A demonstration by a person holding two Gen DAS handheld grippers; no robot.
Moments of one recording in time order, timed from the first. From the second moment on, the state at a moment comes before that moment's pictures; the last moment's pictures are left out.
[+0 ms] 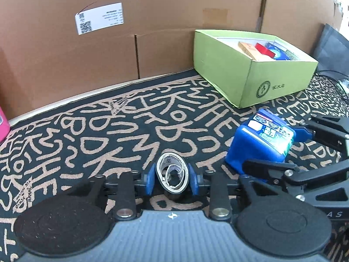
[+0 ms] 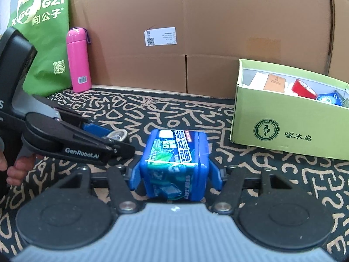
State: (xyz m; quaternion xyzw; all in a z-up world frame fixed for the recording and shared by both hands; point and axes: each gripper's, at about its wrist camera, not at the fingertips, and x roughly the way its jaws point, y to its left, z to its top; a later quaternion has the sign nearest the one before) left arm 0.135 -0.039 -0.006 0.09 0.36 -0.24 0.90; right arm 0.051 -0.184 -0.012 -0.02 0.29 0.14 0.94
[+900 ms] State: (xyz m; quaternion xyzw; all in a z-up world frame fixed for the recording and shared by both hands) left arm 0.207 -0.205 0.103 0.07 0.24 -0.33 0.91; right arm 0.091 -0.335 0.089 -0.01 0.17 0.00 0.98
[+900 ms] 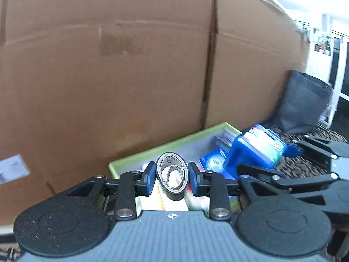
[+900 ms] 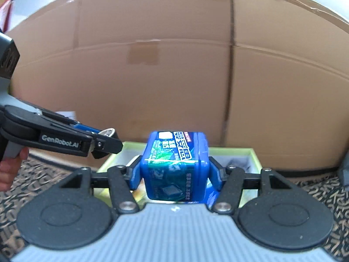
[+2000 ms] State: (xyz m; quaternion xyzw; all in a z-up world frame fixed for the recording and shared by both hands) left arm 0.162 -0.161 0.062 -0.01 0.24 -0.23 0.94; right arm 0.072 -0.362 0.065 0.03 0.16 -0.01 0.99
